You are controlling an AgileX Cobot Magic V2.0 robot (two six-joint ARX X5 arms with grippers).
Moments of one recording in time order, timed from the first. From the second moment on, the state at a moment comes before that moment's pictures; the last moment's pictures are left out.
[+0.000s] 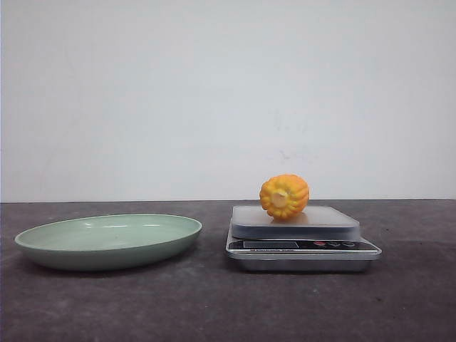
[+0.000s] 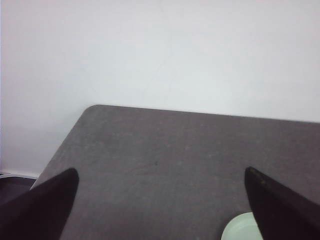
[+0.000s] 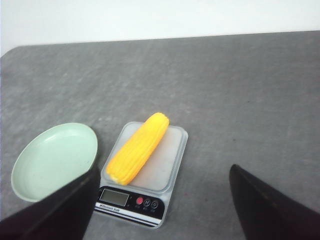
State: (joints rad) left arm -0.38 0.90 1.94 -1.35 -0.52 -0.17; right arm 0.16 0.65 1.01 -0.80 -0.26 0.18
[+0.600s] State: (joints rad) left arm -0.33 0.22 1.33 -1.42 -0.40 -0.39; right arm 0.29 0.91 1.01 -0.62 -0.26 0.18
